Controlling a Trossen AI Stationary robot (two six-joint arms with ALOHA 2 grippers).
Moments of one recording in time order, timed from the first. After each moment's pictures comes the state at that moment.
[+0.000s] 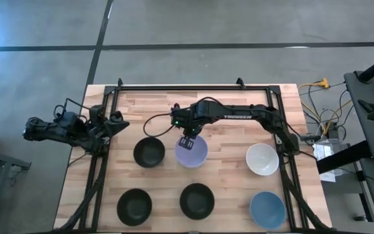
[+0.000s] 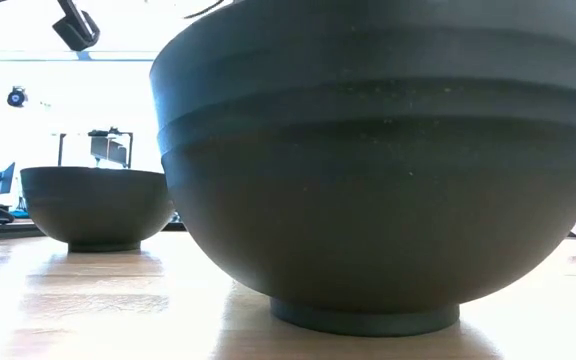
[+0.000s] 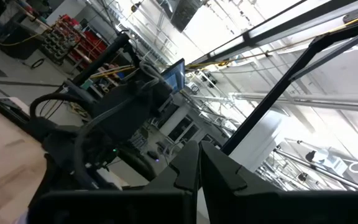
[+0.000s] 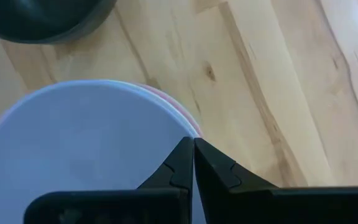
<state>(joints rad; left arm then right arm) -0.16 0.29 0.41 0.18 -0.19 -0.72 -0.06 2.16 2.09 -1.22 0.02 0.31</state>
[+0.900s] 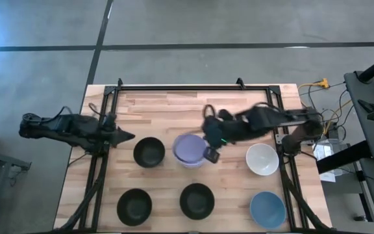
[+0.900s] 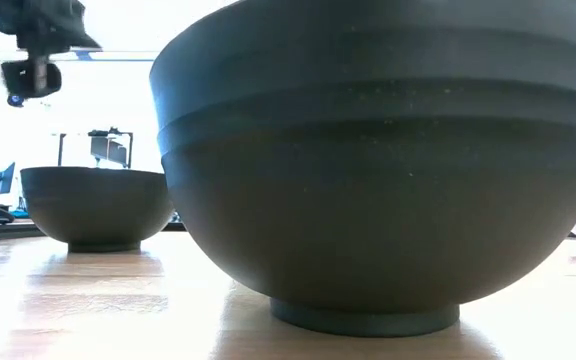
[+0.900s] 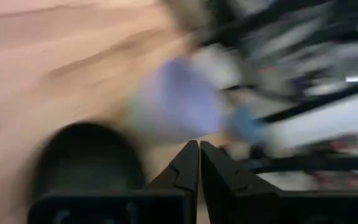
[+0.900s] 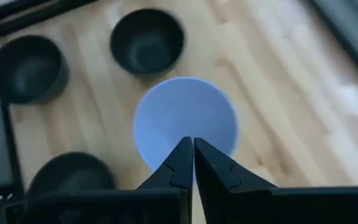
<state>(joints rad) -0.17 0.45 0.62 -0.68 -0.21 -1.06 0.22 1.75 2.04 -1.28 0.30 0.55</state>
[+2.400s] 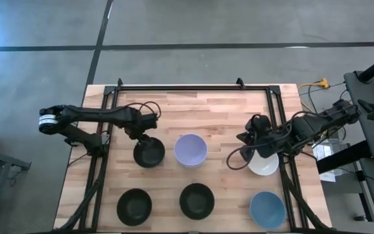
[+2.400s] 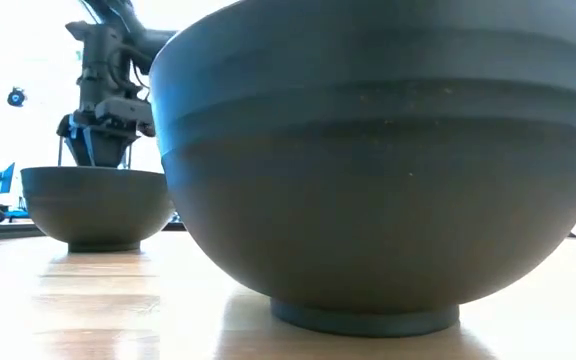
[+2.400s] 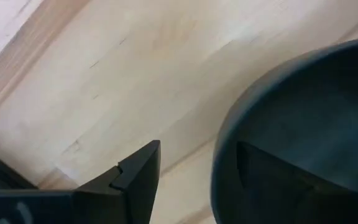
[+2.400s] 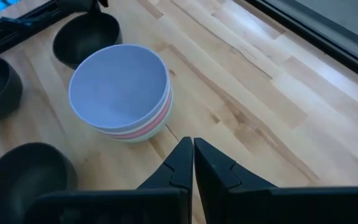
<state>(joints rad) 0.21 1.34 0.88 -1.05 -0.01 -0.65 0.43 1.15 1.25 -1.08 0.60 0.91</state>
